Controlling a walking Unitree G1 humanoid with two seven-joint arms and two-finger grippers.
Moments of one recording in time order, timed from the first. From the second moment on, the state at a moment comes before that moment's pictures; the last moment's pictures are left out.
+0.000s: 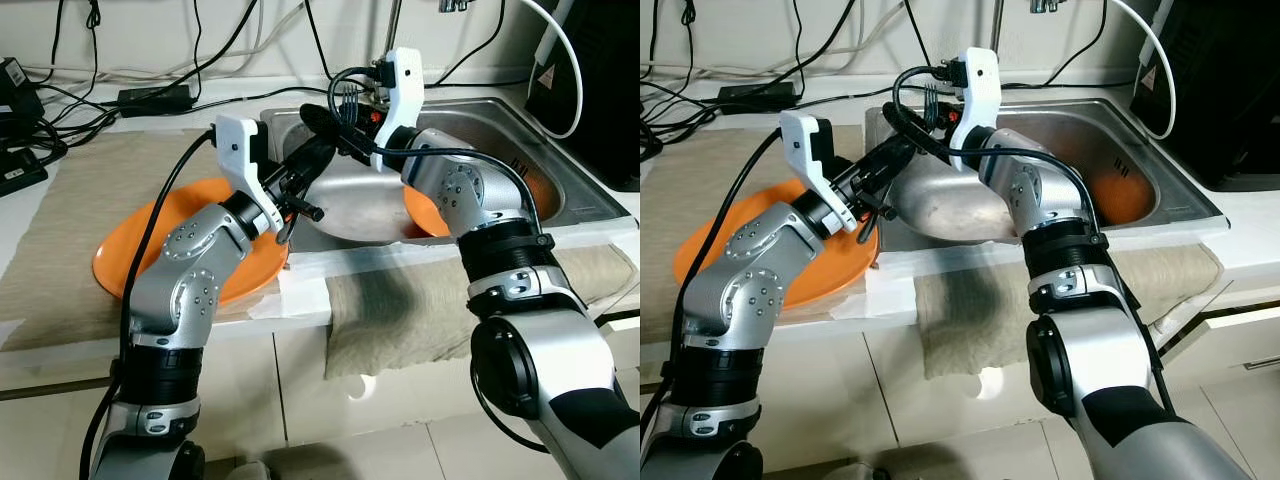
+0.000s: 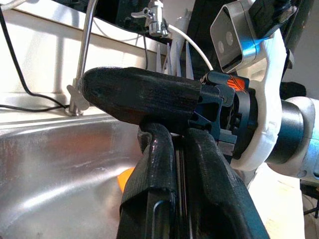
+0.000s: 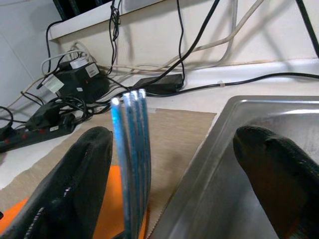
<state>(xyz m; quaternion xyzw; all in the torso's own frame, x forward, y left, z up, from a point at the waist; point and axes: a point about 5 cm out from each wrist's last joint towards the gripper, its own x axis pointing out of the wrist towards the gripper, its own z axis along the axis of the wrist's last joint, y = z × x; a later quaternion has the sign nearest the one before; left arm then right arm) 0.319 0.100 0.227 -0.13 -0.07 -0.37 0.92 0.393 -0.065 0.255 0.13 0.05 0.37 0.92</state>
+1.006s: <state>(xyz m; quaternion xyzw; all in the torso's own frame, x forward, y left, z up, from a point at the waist) 0.318 0.102 0.230 -0.11 -0.07 -0.37 0.92 0.388 -0.059 0.260 0.14 0.03 0.38 0.92</state>
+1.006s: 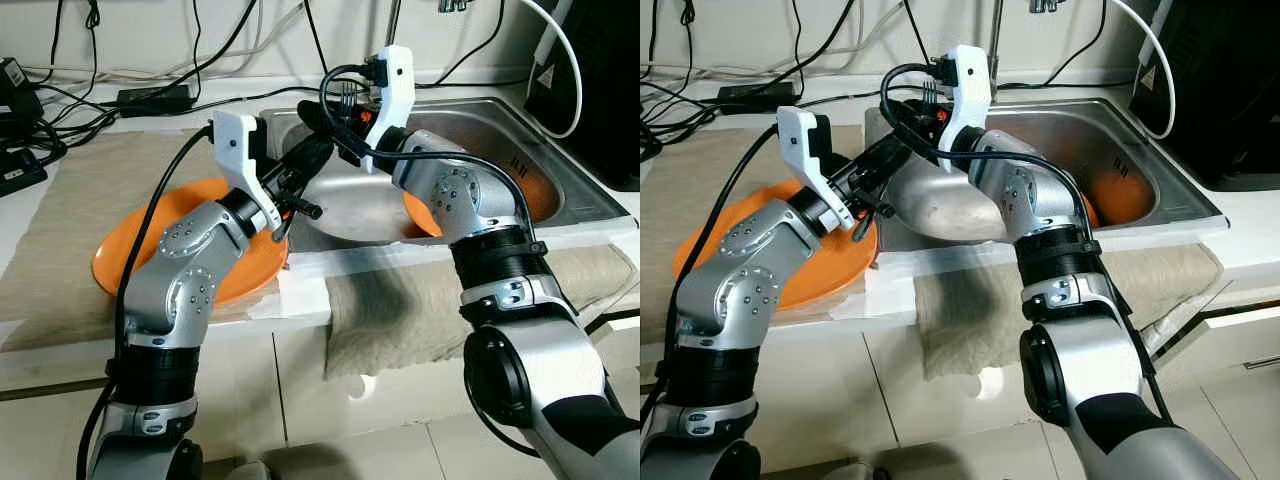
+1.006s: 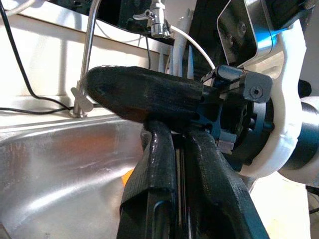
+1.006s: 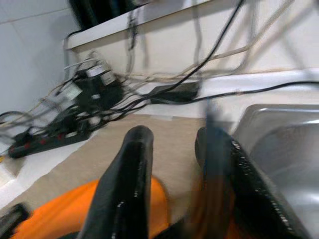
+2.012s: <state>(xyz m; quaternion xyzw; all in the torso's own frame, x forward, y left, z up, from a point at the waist) 0.320 0.093 0.236 -0.05 -0.08 -0.39 0.92 0.394 -0.076 0.242 0.13 0.04 0.31 0.94</state>
